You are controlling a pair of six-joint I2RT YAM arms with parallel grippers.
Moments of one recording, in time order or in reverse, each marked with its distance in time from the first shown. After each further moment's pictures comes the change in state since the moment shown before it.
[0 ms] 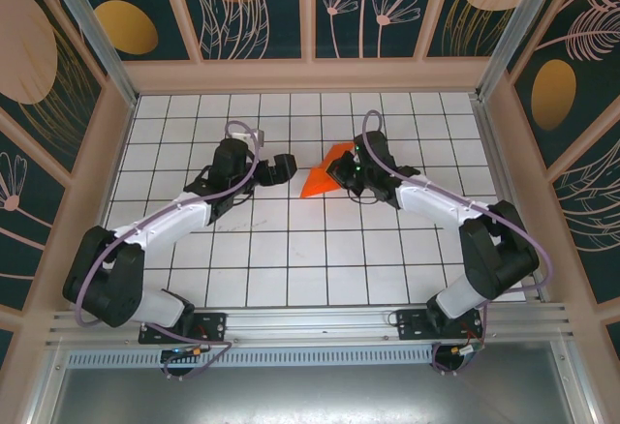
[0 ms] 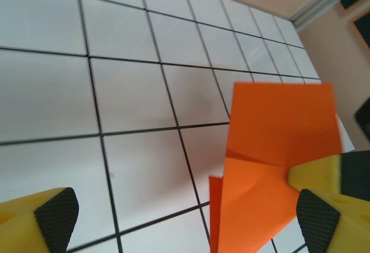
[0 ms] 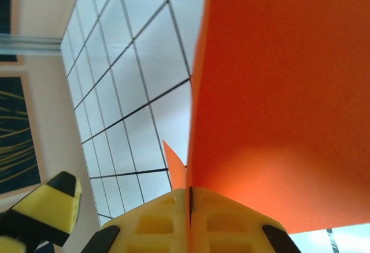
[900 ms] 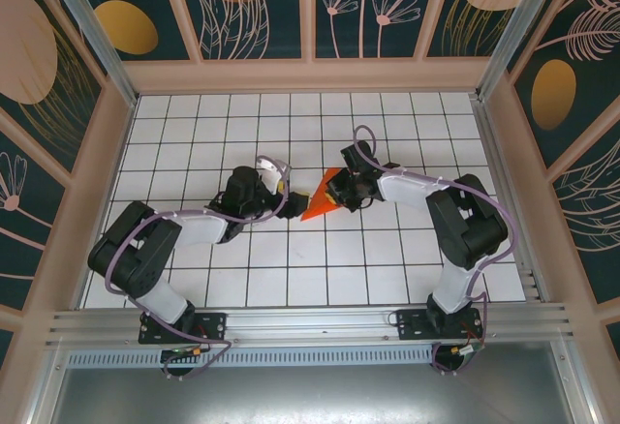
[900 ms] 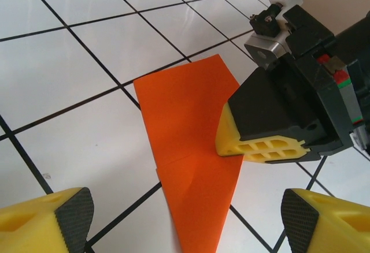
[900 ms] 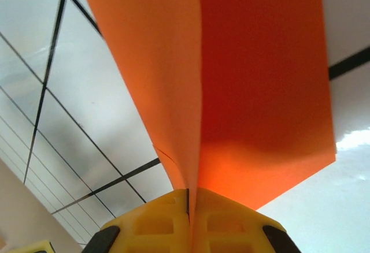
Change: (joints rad) left arm -0.064 0.187 -0.215 0.441 0.185 0.360; right arm -0.004 0.230 0.080 -0.181 -0.051 0.211
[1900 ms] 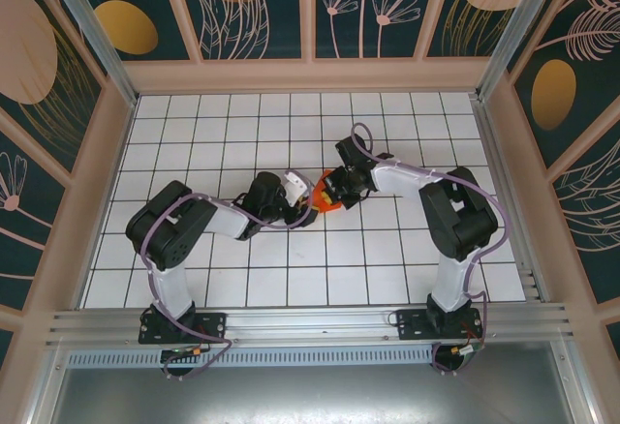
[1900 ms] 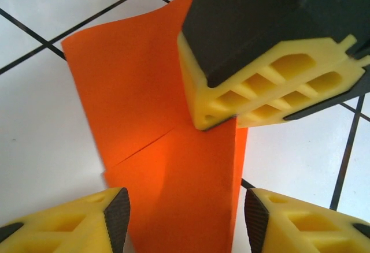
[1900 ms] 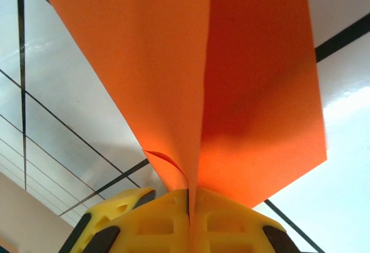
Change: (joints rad) left arm -0.072 0.251 0.099 0.016 0.027 0.229; right arm 0.000 0.078 0.128 -0.137 -0.064 0.065
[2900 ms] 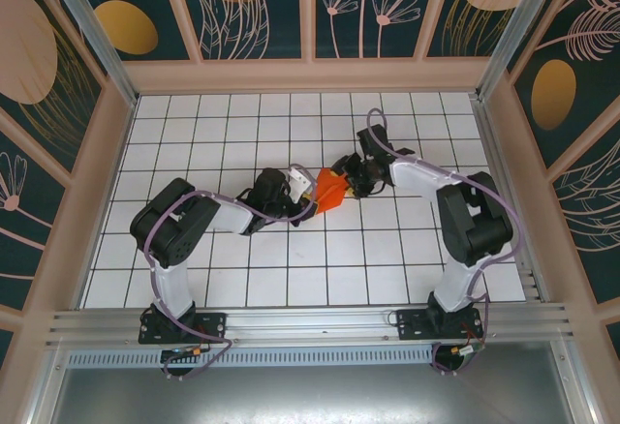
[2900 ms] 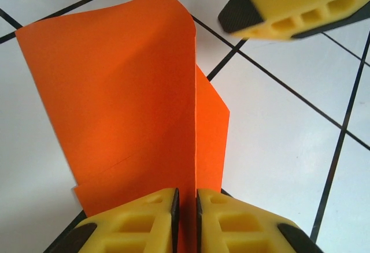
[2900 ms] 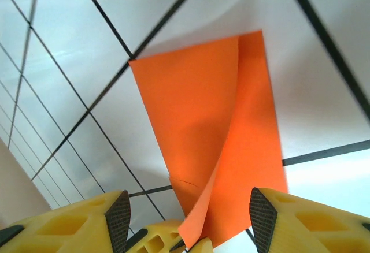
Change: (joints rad) left arm -0.005 0.024 0.066 -0.078 0.033 -0.114; right arm -0.122 -0.098 -0.052 0.072 0.028 -0.285
